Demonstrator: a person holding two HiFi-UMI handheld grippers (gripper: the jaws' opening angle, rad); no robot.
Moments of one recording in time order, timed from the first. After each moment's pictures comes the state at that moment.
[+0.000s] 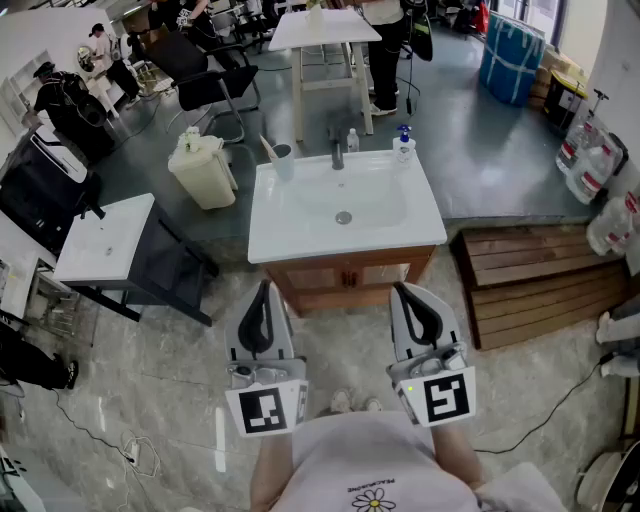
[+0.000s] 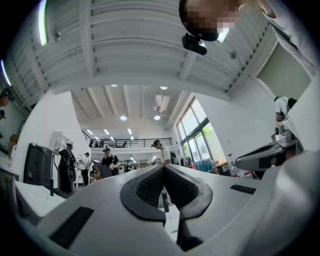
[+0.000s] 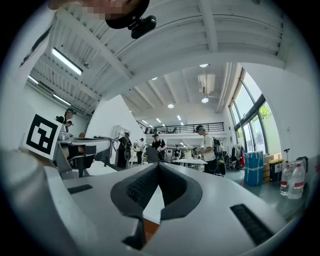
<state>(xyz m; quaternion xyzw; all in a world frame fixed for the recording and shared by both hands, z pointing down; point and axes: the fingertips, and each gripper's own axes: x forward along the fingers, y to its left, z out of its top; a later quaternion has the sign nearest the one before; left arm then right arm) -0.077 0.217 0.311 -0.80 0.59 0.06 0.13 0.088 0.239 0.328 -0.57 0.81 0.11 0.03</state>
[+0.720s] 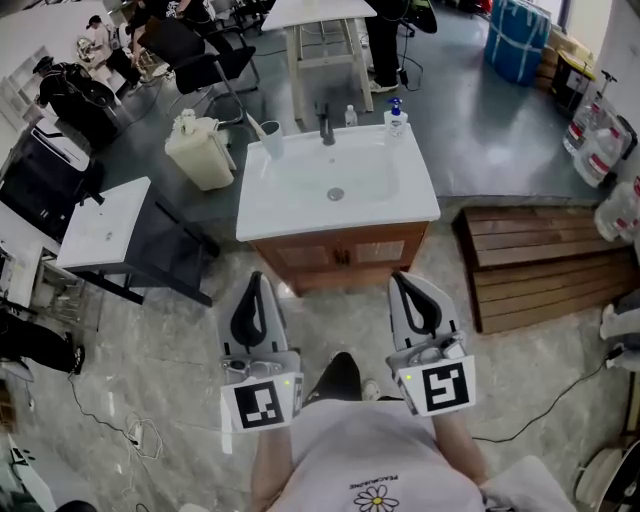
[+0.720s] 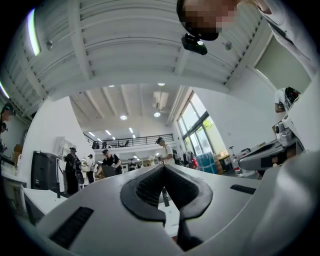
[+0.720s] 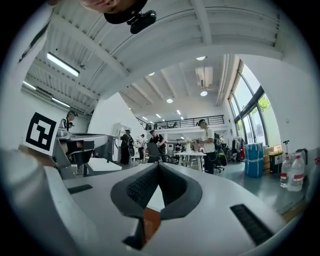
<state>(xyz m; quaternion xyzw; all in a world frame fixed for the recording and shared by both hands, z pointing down) -0.038 0.237 0.326 -0.78 0.60 0.04 0.17 0.135 0.251 0.362 -0.57 0.82 0.08 0.02</state>
